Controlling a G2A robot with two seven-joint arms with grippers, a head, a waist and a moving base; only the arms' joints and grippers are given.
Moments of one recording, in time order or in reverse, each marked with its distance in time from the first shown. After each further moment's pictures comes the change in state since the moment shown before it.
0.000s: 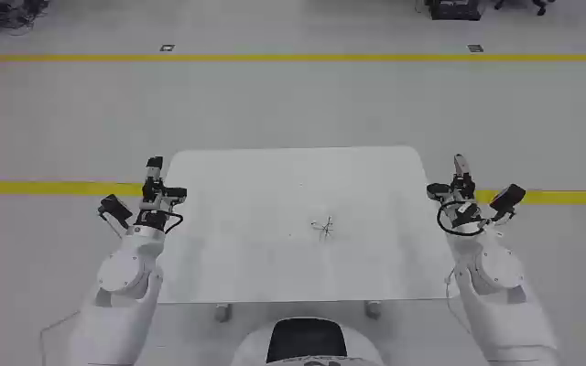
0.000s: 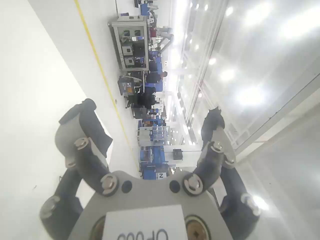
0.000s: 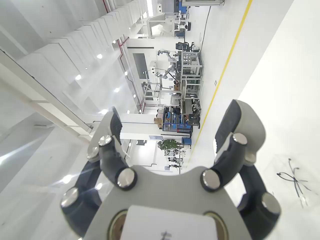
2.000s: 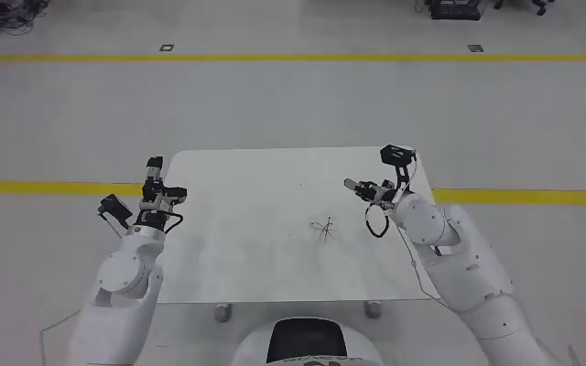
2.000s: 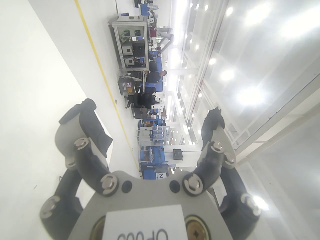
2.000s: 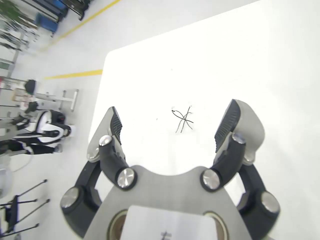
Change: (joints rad) left arm 0.000 0.000 0.000 0.000 0.000 0.000 0.000; right arm 0.417 0.011 -0.420 0.072 -1.115 0.340 0.755
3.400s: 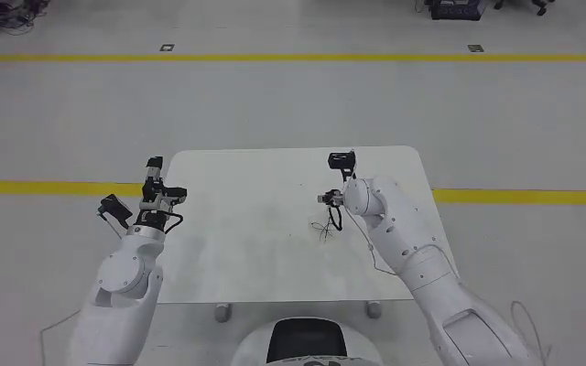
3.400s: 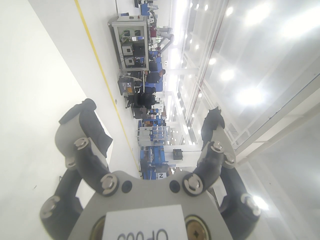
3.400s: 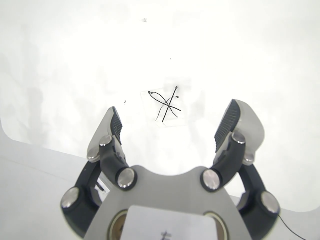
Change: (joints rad) left arm 0.000 0.000 0.000 0.000 0.000 0.000 0.000; right arm 0.272 -0.323 -0.116 0.473 -0.430 0.000 0.353
